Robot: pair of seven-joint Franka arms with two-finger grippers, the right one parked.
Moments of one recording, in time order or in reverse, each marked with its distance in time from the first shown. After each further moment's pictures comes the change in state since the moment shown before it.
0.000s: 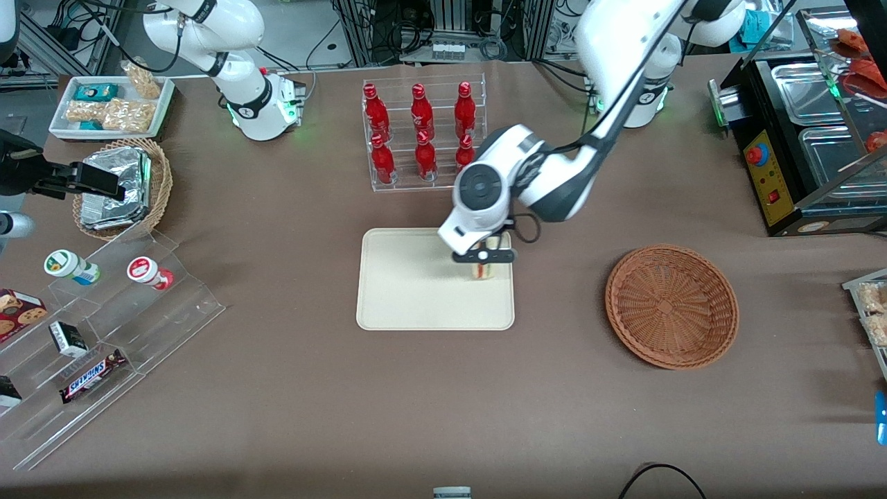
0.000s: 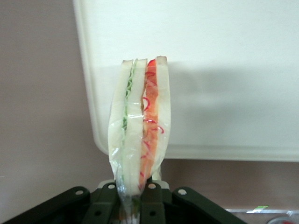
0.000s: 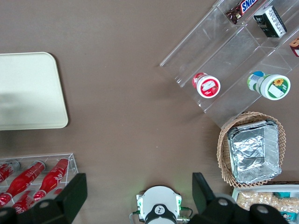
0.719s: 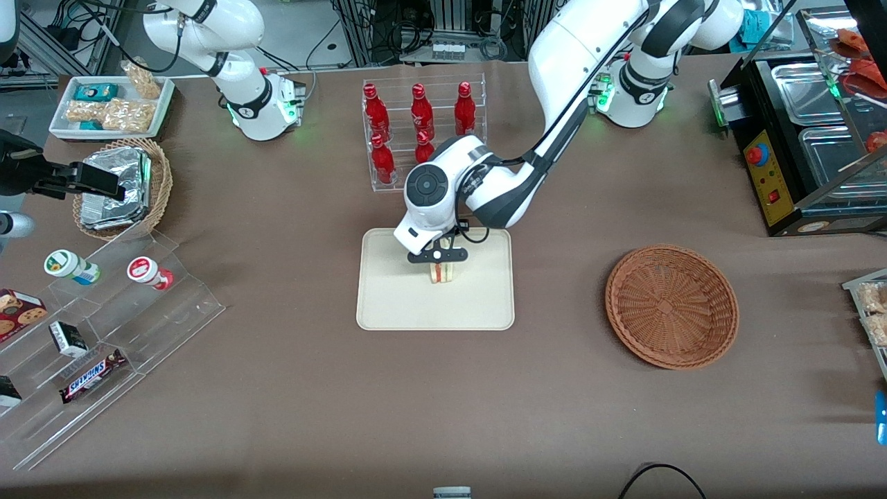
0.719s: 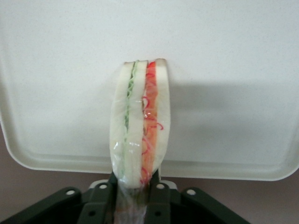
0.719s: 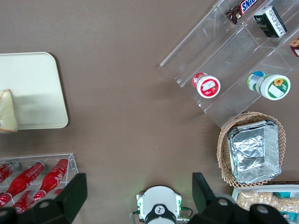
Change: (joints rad) arm -0.097 0.142 0.004 0.132 0.001 0.108 -0.120
